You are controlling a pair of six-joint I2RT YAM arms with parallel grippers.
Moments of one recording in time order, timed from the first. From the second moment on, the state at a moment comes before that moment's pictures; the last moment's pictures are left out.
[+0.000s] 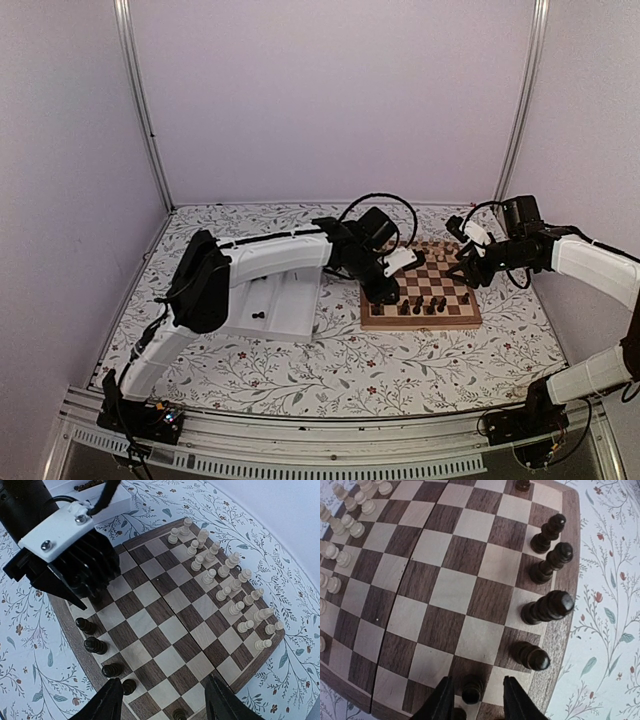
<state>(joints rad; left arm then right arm) -0.98 2.54 2.29 -0.71 0.22 0.28 0.20 1.30 0.87 -0.42 -0.45 -0.61</state>
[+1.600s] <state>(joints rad) -0.64 1.79 1.11 -0.64 0.07 0.23 0.14 1.33 0.94 -0.37 -0.58 -0.57</state>
